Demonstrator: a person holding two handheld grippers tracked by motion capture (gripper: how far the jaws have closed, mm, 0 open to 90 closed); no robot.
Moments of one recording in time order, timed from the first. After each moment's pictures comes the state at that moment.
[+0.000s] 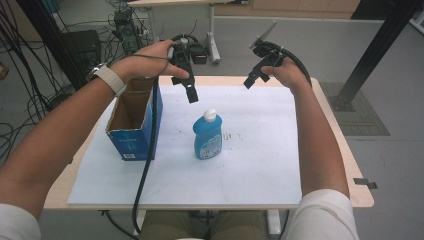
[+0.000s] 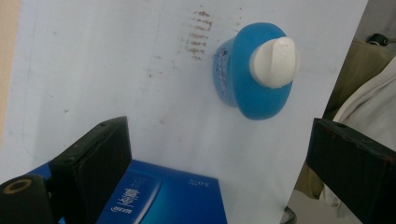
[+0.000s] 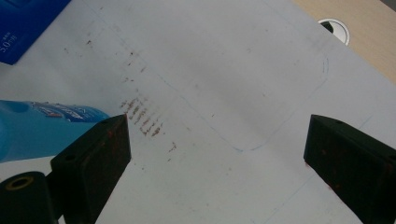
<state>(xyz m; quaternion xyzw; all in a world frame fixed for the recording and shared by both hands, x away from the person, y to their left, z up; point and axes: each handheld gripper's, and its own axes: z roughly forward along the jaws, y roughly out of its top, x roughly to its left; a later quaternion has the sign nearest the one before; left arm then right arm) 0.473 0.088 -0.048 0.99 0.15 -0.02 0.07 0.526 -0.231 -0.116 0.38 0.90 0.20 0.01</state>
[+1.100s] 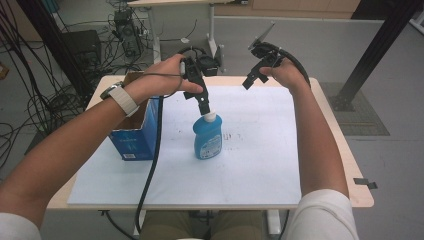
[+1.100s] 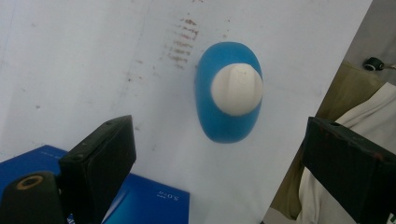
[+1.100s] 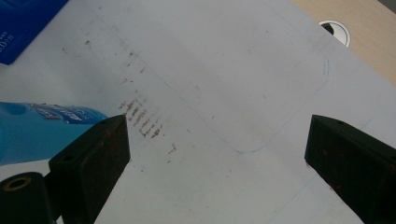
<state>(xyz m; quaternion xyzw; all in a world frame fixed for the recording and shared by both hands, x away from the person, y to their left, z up) 0.442 0.067 -0.061 0.98 0.20 -0.02 0.08 0.524 -0.226 -0.118 0.38 0.90 0.20 0.02</state>
